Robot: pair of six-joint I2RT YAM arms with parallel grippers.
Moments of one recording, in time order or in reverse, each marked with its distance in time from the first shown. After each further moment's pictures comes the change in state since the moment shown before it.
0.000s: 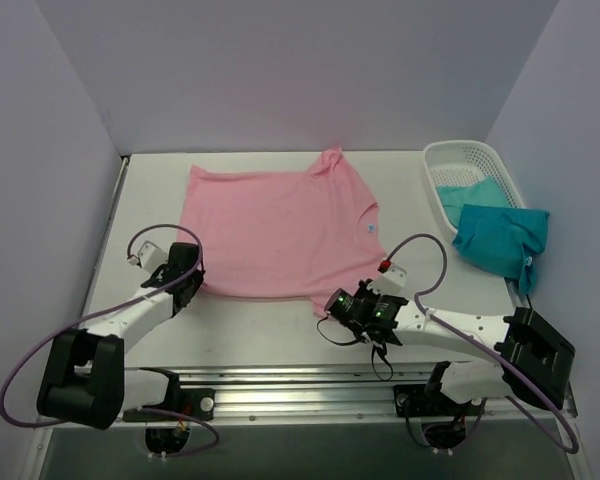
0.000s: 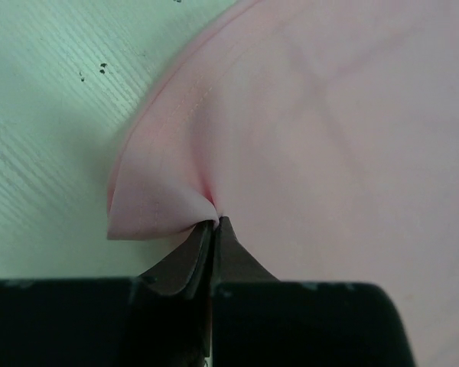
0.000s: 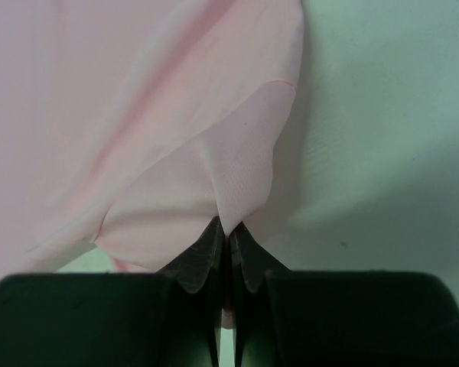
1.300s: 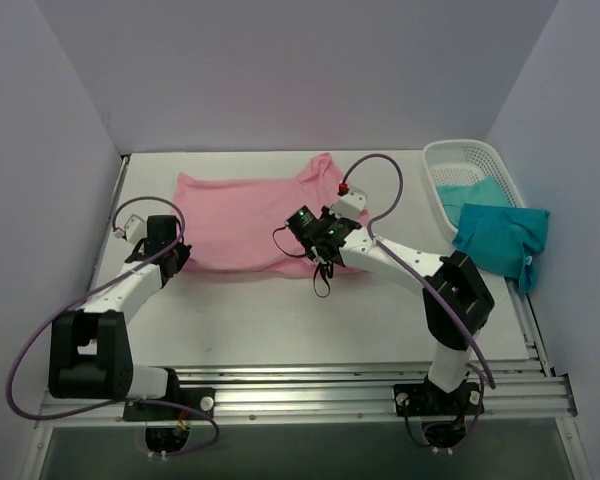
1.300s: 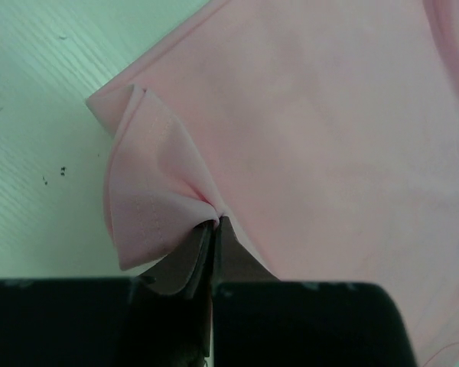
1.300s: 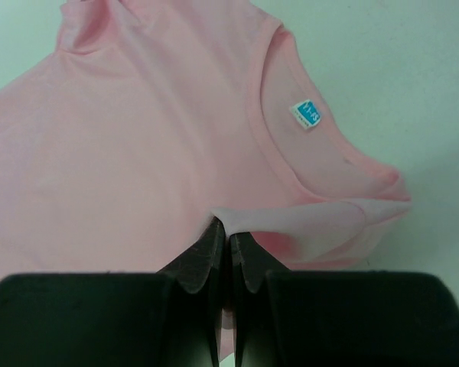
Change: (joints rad) left arm 0.140 0.040 0.191 -0.059 0.130 0.144; right arm -0.191 0.455 0.692 -0.069 0.127 -0.291
